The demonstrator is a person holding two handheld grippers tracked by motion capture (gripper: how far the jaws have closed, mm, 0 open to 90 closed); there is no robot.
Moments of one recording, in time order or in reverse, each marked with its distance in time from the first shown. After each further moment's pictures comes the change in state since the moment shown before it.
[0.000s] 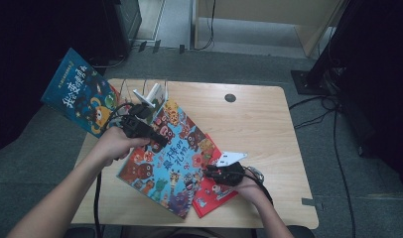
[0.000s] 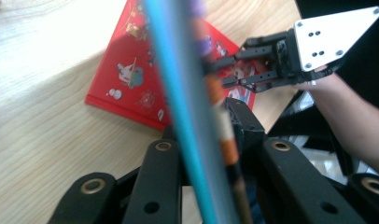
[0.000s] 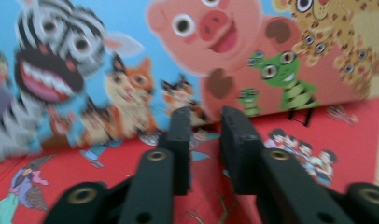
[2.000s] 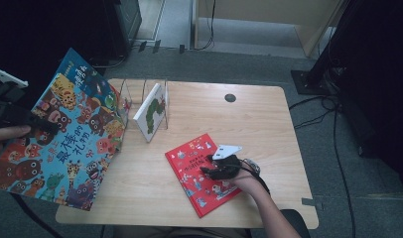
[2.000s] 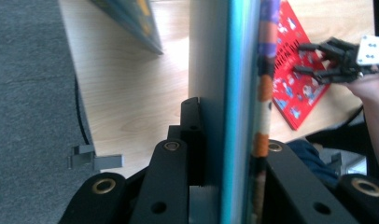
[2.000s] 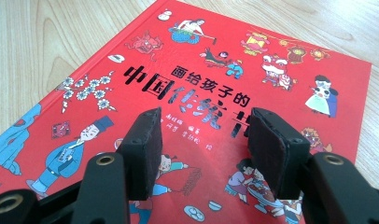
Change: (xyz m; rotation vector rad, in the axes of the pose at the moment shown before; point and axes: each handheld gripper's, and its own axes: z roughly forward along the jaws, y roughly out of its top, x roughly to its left) left arm 0.046 -0.126 -0.210 -0.164 0.293 -0.377; right arm -0.016 0.012 0.014 0.011 -0.038 -0.019
